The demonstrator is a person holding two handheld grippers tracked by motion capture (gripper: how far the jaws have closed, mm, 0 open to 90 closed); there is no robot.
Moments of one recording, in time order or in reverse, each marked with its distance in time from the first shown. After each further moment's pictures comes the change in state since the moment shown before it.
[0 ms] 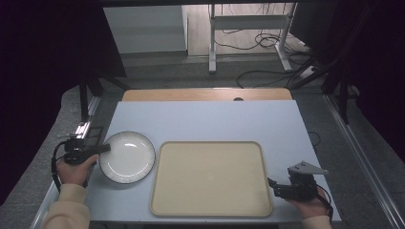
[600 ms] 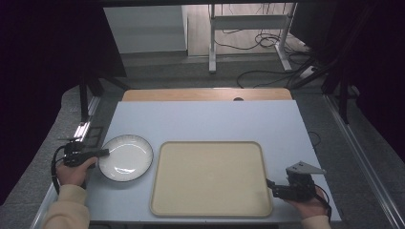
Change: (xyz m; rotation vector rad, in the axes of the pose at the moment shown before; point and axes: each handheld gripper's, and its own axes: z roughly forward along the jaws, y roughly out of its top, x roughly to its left) left arm 0.023 -0.008 0.009 0.074 -0.007 -0.111; right arm 0.003 0.000 0.003 0.014 0.016 -0.009
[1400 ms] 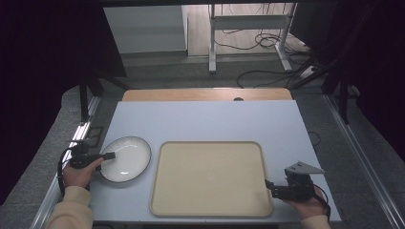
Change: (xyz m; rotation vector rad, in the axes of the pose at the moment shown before) left arm 0.003 -0.008 0.020 0.056 0.033 0.026; right arm 0.002 0.000 0.002 0.004 0.018 -0.008
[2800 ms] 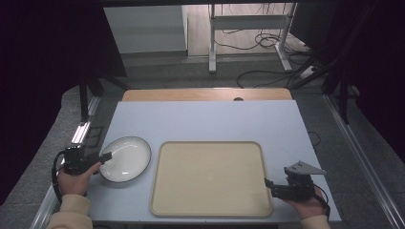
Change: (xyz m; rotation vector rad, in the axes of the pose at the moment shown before) left arm -0.028 -0.016 -0.031 -0.147 0.130 0.116; right arm 0.002 0.003 -0.003 -0.039 0.003 -0.006
